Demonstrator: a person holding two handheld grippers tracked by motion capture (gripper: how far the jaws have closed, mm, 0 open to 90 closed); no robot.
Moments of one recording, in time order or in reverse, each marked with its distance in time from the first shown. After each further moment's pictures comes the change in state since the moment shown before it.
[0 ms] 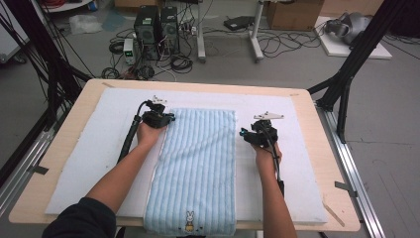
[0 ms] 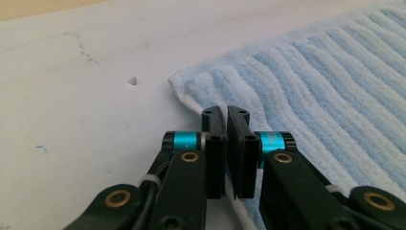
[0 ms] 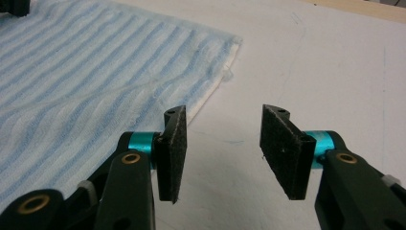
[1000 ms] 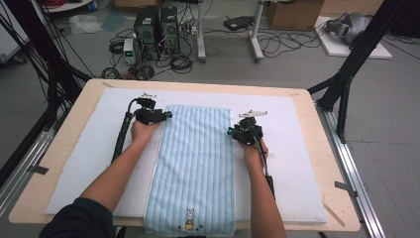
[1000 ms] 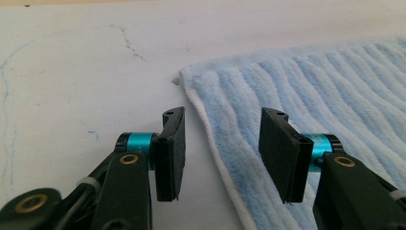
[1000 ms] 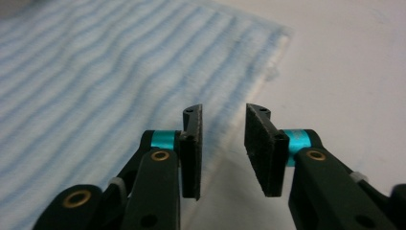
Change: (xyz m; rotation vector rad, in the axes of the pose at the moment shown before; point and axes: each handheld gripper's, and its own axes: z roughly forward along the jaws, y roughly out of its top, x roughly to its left) left arm 0.024 0.000 -0.011 -0.031 -0.027 -0.142; right arm 0.024 0.009 0.037 0.036 0.117 -0.026
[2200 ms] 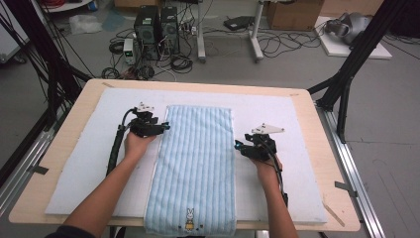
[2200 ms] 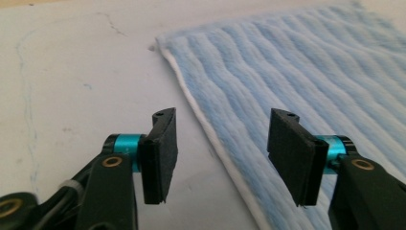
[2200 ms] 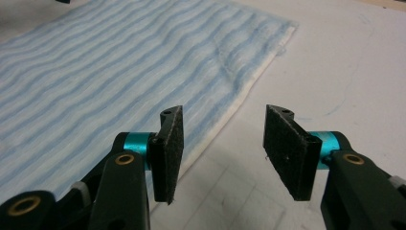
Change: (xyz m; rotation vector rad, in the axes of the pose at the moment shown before) left arm -0.020 -0.029 -0.044 -0.019 -0.026 0.096; right arm 0.005 -0.039 -0.058 -0.083 0.039 -0.060
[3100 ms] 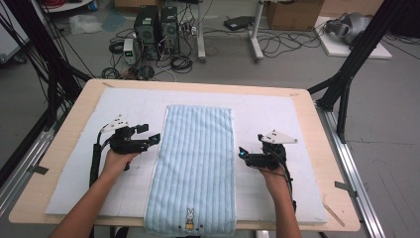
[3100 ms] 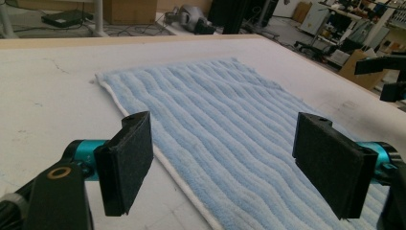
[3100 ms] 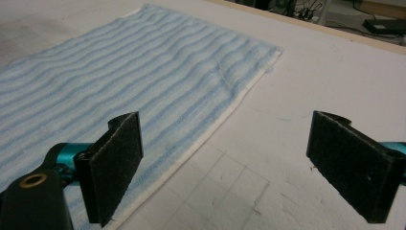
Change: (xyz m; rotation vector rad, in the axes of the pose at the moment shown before) left arm 0.001 -0.035 -0.067 -0.262 -0.279 0.001; right arm 0.005 -0.010 -0.037 -0.111 -0.020 -0.036
